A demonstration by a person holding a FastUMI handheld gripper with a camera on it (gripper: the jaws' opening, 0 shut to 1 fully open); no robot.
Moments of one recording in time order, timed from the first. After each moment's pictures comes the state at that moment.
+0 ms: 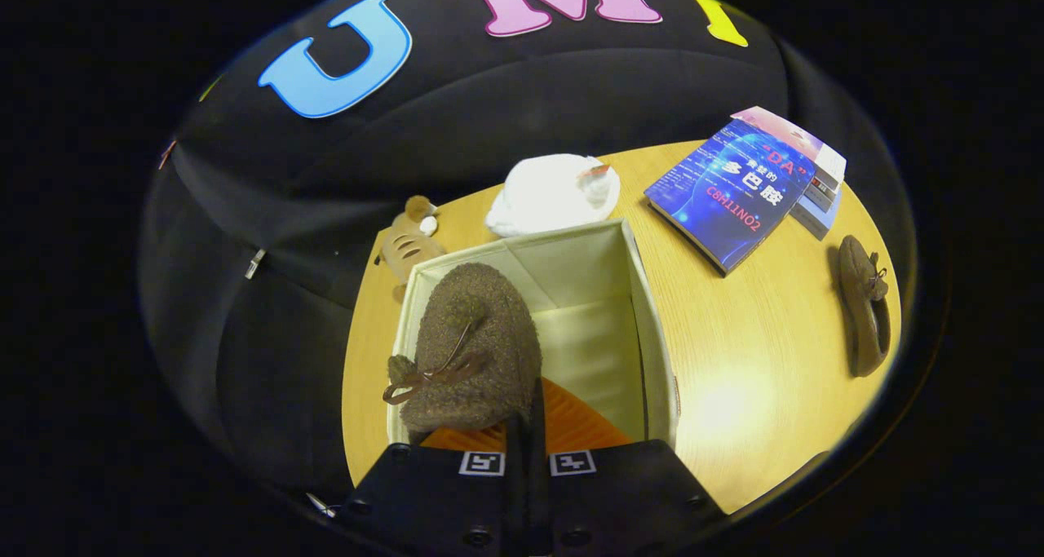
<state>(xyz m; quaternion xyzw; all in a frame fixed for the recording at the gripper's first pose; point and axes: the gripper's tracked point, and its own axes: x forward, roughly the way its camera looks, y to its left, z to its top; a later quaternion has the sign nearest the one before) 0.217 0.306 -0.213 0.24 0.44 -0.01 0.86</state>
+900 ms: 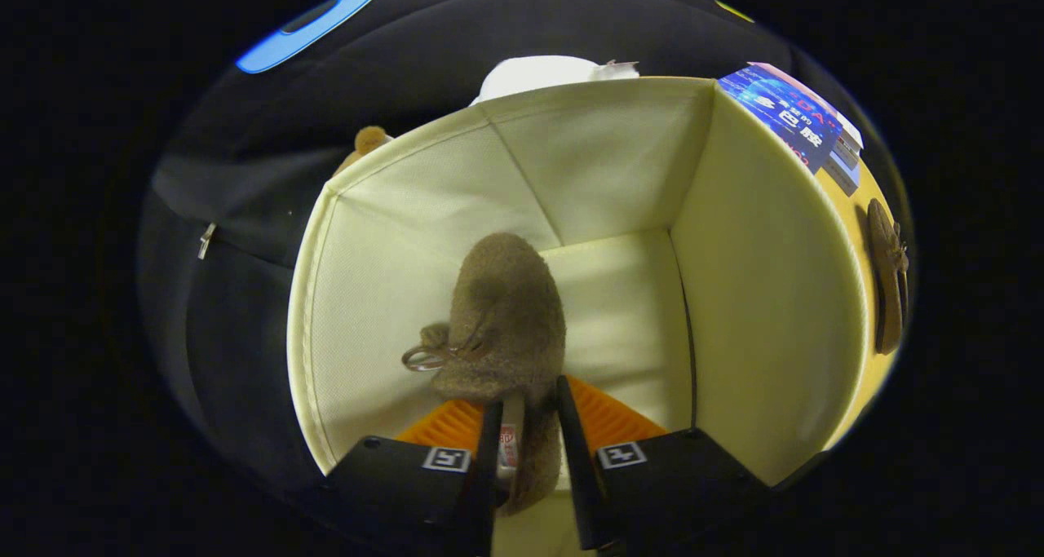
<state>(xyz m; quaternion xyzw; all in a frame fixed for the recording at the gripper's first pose) 0.222 0.349 -0.288 0.22 0.53 -0.01 0.82</state>
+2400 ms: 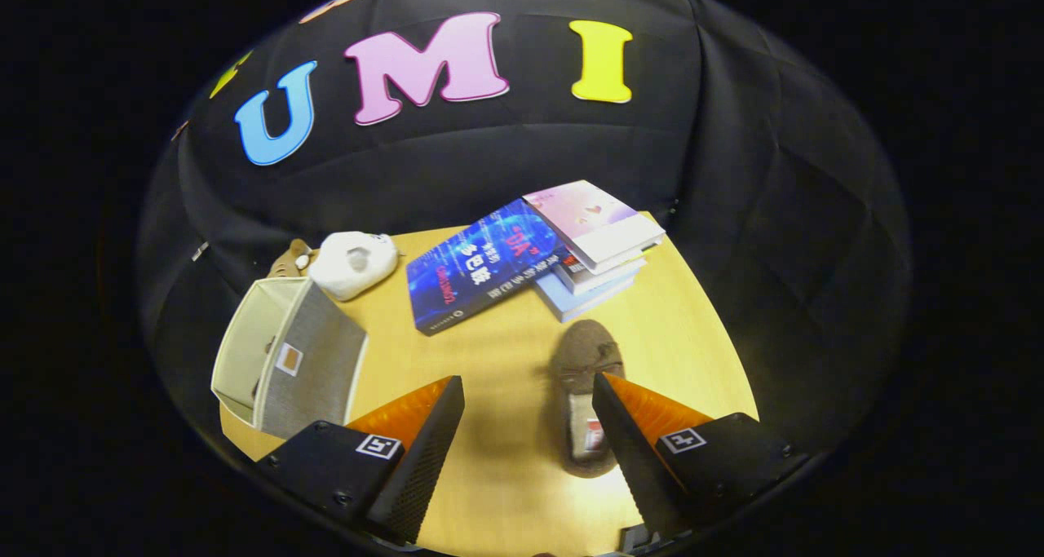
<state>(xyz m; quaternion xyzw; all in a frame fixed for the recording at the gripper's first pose) 0.092 -0.098 -0.198 0.10 0.36 -0.10 0.92</state>
